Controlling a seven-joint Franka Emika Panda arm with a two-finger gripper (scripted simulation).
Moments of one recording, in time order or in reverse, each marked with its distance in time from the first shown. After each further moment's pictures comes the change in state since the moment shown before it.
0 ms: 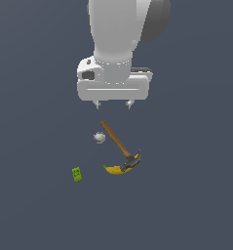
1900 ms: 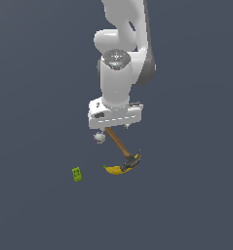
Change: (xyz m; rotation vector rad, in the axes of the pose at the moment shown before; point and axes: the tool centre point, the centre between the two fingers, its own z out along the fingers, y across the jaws) arm -0.007 -0.005 0.134 -0.010 -0.002 -0.184
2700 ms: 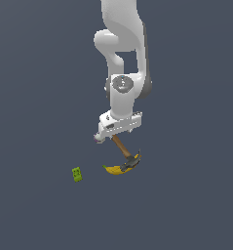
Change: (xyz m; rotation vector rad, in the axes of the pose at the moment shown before) arm -0.027 -0.034 0.093 0.014 0.014 -0.155
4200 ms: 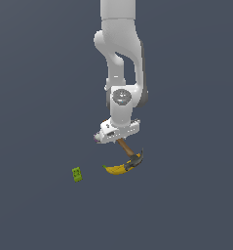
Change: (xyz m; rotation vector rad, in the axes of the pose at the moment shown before) arm -0.003 0.000 0.055 -0.002 0.006 -0.007
